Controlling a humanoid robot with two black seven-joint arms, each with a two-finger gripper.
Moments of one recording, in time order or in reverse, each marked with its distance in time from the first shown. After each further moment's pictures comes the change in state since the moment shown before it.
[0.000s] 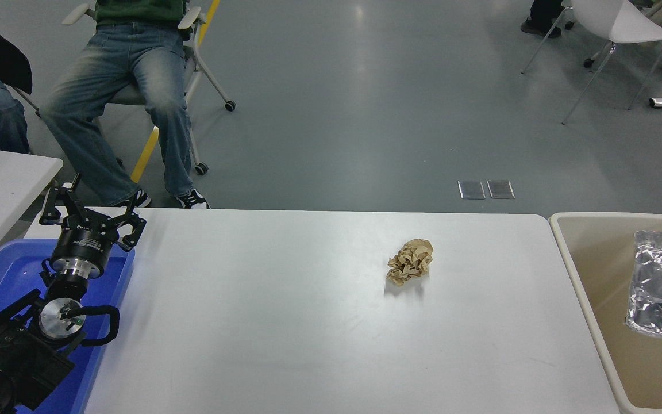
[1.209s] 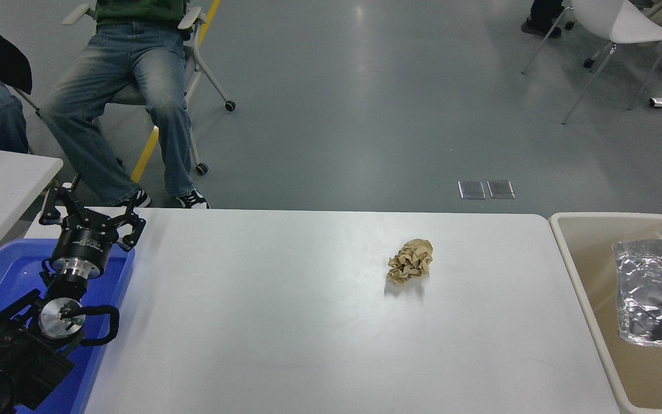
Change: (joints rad) left arm 0.000 0.001 0.000 0.000 0.000 0.000 0.000; right arm 0.005 0.058 -0.217 -0.057 0.010 -0.027 -0.077
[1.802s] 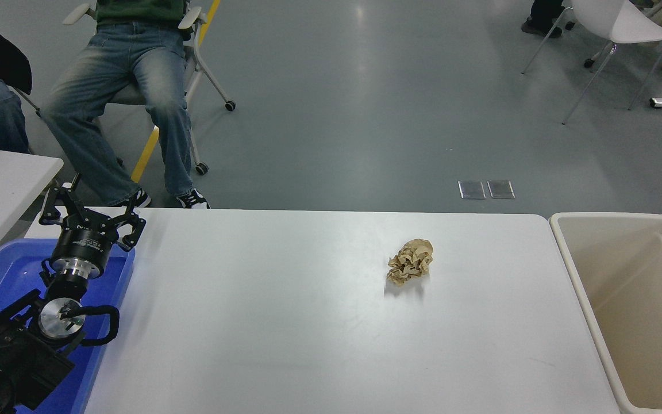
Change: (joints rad) left arm 0.000 -0.001 0.000 0.000 0.000 0.000 0.000; right arm 0.004 0.006 0.030 -0.003 0.020 -0.009 -0.008
